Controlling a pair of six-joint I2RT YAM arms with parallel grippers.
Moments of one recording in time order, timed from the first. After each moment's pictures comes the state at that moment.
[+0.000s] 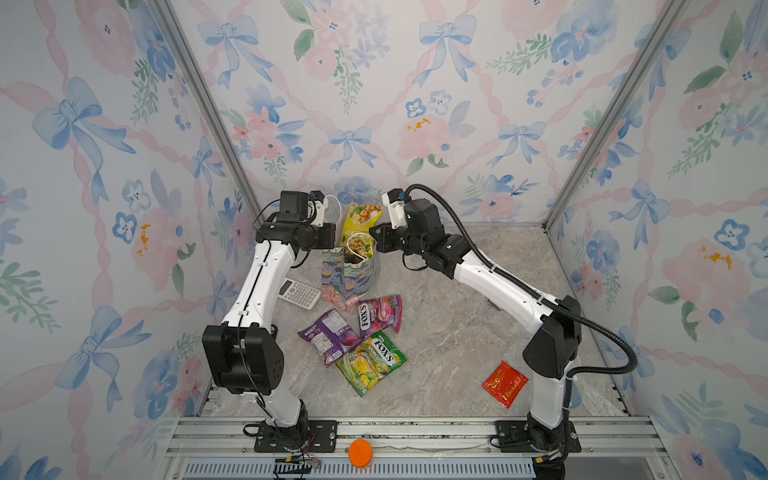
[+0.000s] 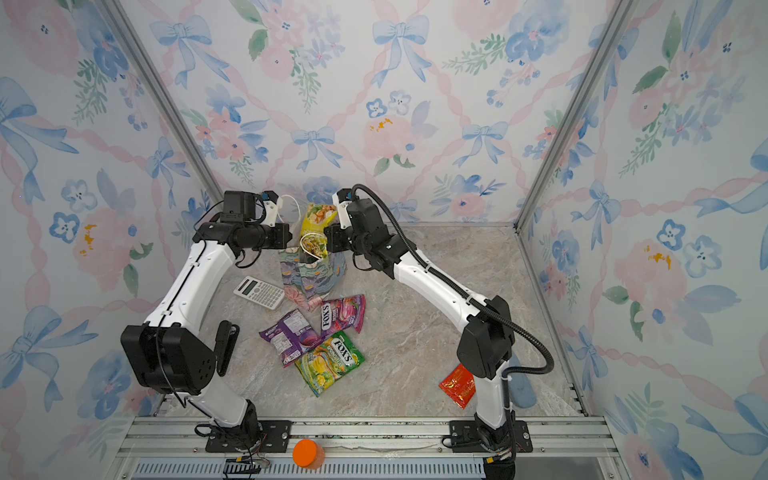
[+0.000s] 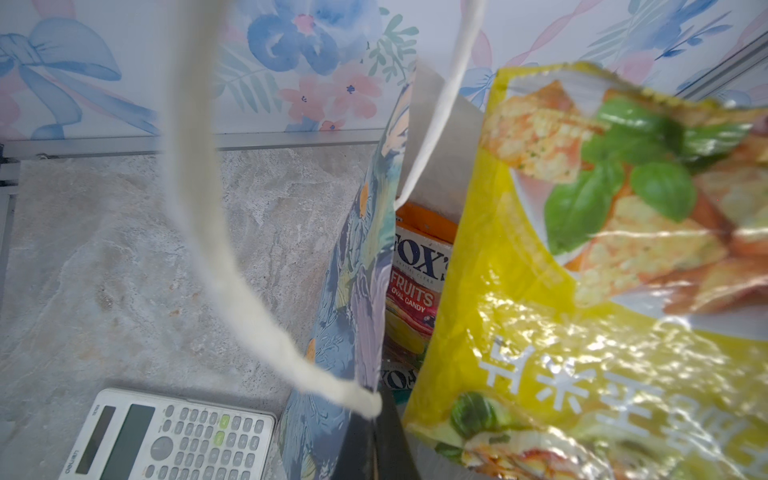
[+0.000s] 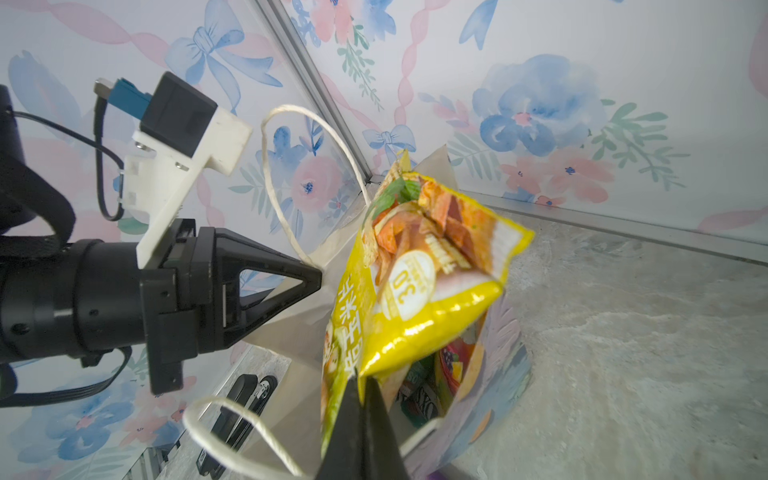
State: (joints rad) left arm -0.06 1.65 1.66 -0.79 0.27 -0.04; right arm 0.77 1.95 1.92 -0.31 -0.13 0.43
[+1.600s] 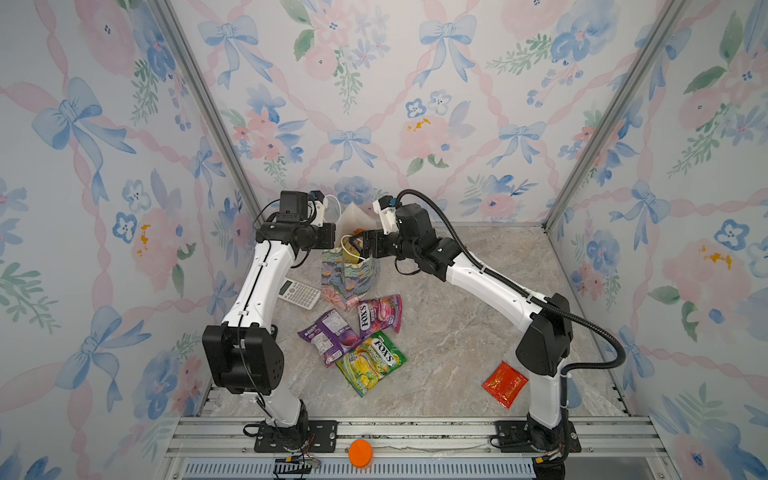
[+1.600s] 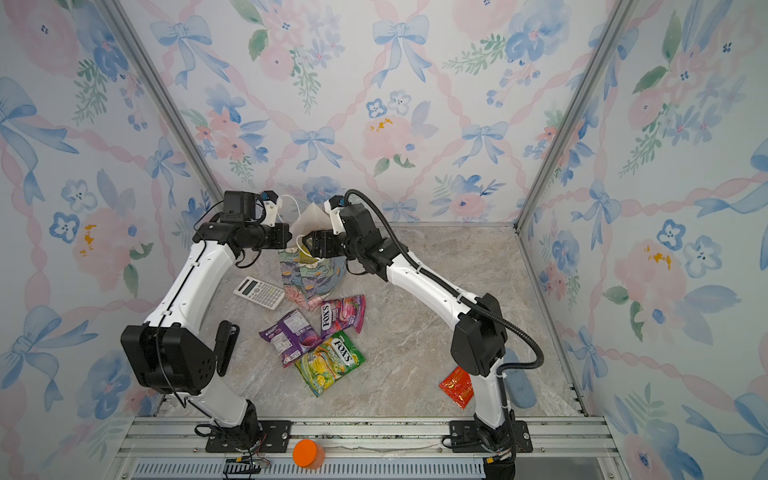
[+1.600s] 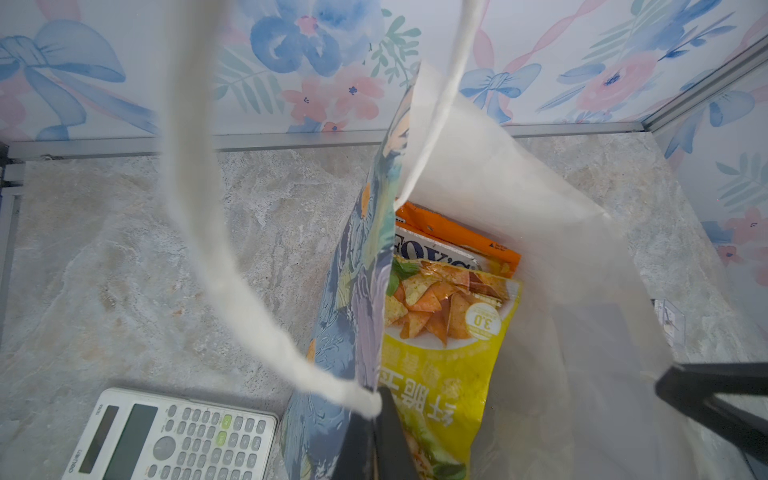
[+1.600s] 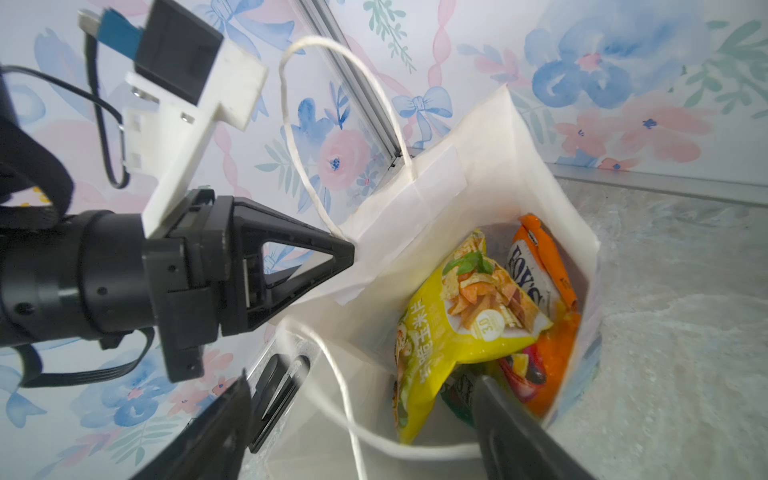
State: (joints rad) left arm -0.06 1.65 1.66 -0.79 0.26 -0.04; right arm 0.77 1.99 1.93 -0.30 -0.20 0.50
